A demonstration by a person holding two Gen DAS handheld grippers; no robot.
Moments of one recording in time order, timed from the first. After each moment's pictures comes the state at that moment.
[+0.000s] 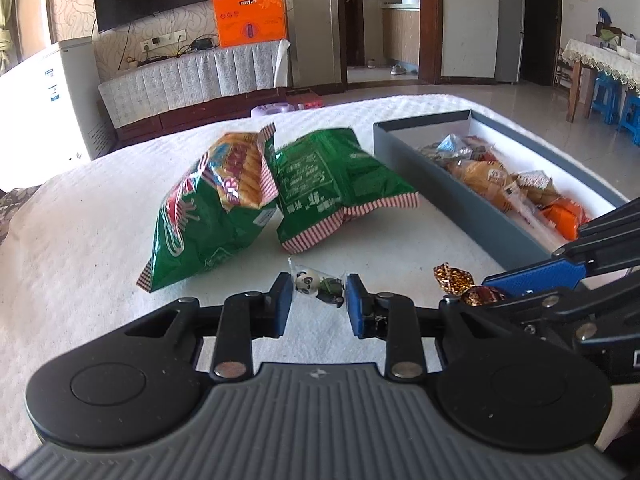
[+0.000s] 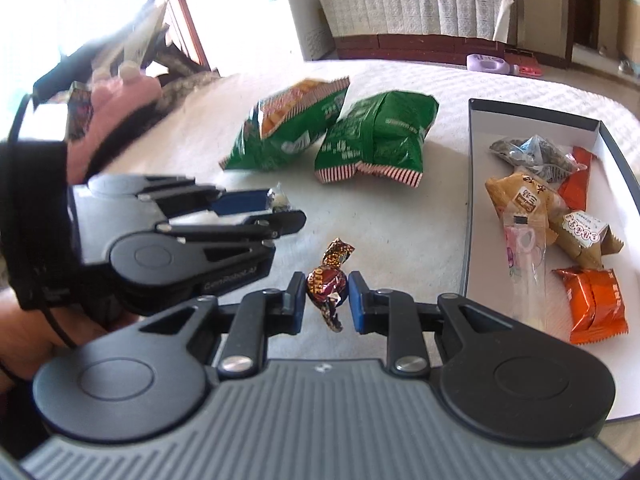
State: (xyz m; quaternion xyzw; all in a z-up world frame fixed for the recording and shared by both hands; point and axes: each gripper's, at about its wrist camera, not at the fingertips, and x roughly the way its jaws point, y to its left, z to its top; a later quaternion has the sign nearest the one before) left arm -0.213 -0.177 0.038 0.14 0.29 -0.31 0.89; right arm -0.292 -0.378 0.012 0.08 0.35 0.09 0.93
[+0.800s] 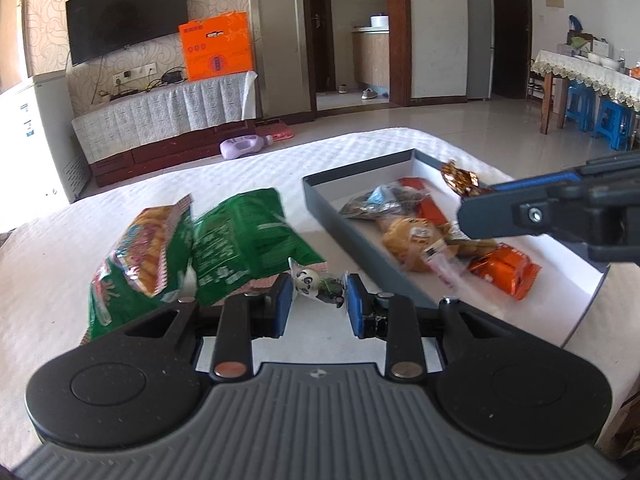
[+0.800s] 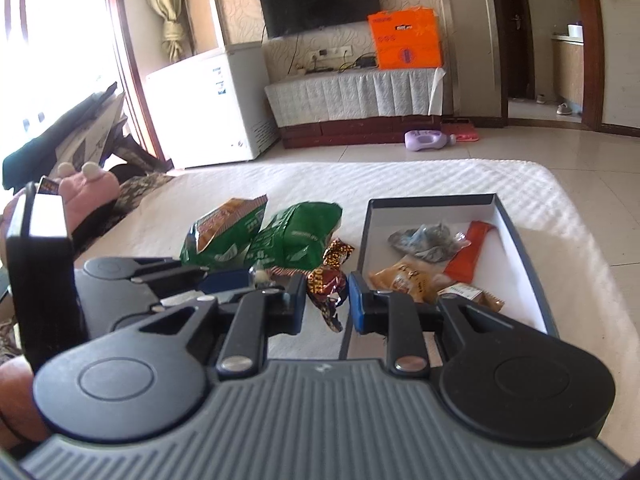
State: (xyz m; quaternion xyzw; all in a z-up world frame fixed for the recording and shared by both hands) left arm -0.241 -0.241 0.064 0.14 0.25 -0.36 0.89; right arm -0.332 -0.432 0.057 0.09 0.23 -0.01 0.97
